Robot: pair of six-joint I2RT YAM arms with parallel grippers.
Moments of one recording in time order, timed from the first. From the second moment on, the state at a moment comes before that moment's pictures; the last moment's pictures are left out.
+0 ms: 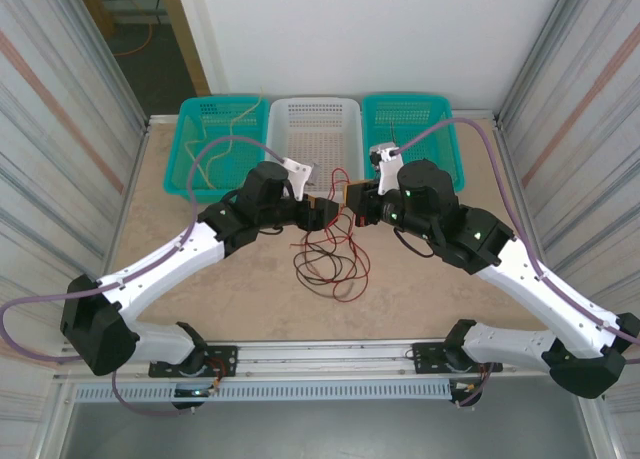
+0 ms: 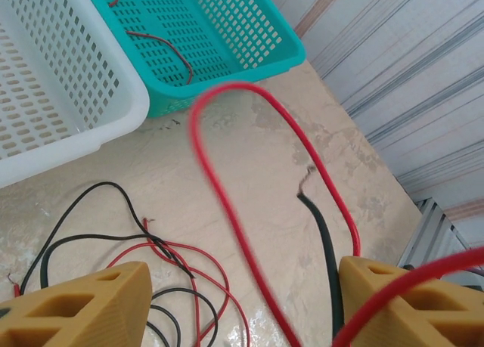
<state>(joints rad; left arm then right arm) -0.75 1.32 1.09 -0.29 0.27 -0.43 0.87 1.07 1.30 -0.58 0.07 0.49</state>
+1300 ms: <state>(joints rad) -0.79 1.10 0.83 0.03 0.31 -0.47 0.81 1.05 1.51 -0.59 0.10 0.34</state>
